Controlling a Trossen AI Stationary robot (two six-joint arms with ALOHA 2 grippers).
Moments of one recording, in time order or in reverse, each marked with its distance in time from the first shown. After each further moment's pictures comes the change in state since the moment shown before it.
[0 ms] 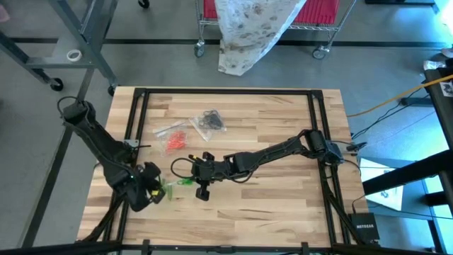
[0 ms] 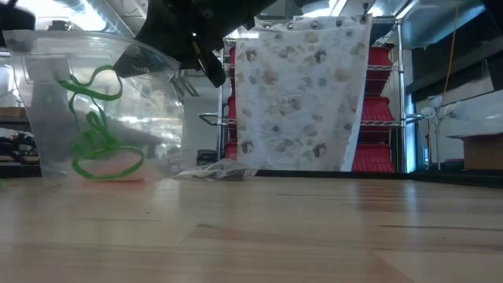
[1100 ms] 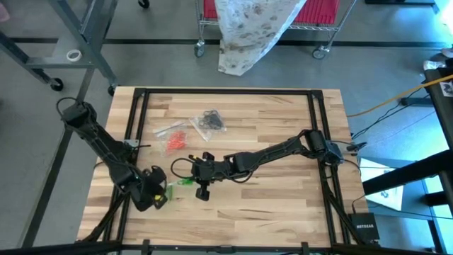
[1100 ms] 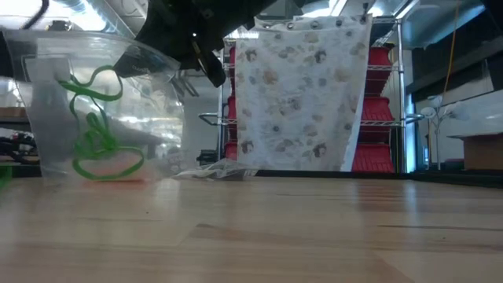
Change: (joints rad) left arm 0.030 0.025 -0.143 0.321 0.052 0.154; right arm 0.000 0.000 0.000 -0.001 0.002 -0.008
